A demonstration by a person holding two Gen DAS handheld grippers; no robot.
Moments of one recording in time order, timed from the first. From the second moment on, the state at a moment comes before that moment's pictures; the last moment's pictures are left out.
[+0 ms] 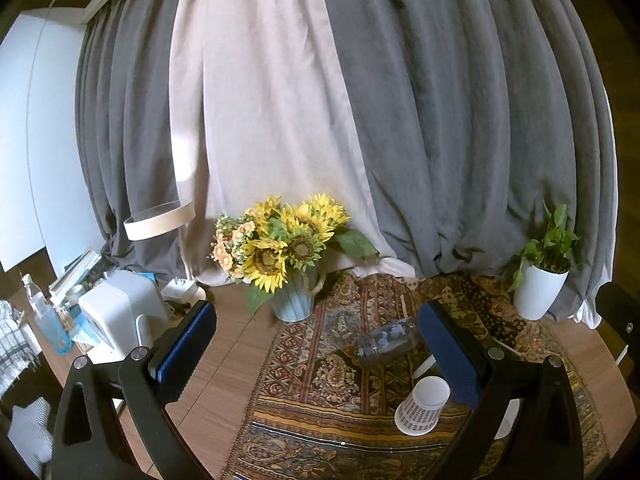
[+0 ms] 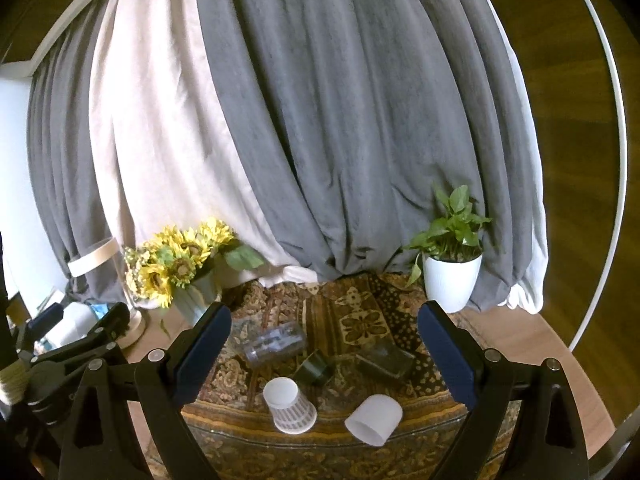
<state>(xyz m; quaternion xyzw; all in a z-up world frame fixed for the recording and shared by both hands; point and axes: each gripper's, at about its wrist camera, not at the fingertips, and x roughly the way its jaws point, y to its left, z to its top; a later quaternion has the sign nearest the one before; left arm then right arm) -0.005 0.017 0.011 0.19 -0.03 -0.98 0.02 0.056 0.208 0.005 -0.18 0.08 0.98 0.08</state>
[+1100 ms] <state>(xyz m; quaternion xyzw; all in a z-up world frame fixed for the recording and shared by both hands) -0.001 0.013 0.020 0.17 -0.03 -0.99 0.02 0.060 0.202 0.008 -0.17 0.08 0.98 0.08</state>
